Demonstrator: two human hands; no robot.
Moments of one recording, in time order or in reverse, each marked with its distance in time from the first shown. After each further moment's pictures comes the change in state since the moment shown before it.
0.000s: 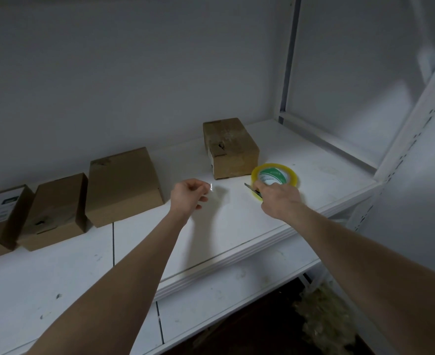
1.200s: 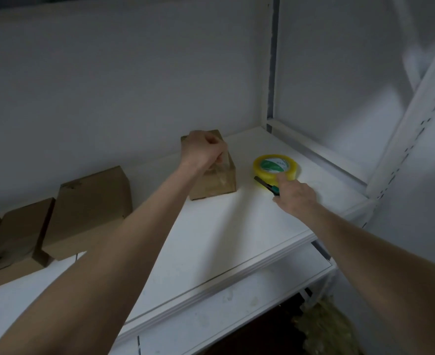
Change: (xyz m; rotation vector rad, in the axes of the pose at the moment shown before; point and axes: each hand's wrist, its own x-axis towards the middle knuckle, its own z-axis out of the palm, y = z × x) left_hand 0.044 0.156 0.092 0.278 0.011 0.210; right_hand 0.068 0.112 0.014 0.243 0.038 0.186
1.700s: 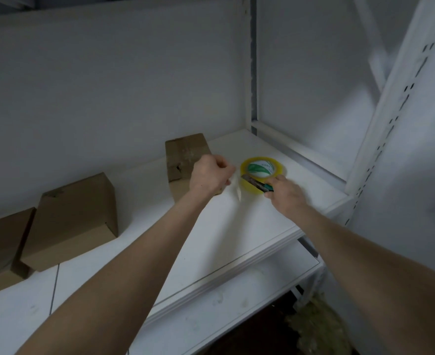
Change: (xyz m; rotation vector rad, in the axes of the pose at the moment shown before) left_hand -0.015 -0.013 0.060 0.053 -0.092 0.000; right_hand 0.003 0.028 0.003 0.182 0.046 -0.070
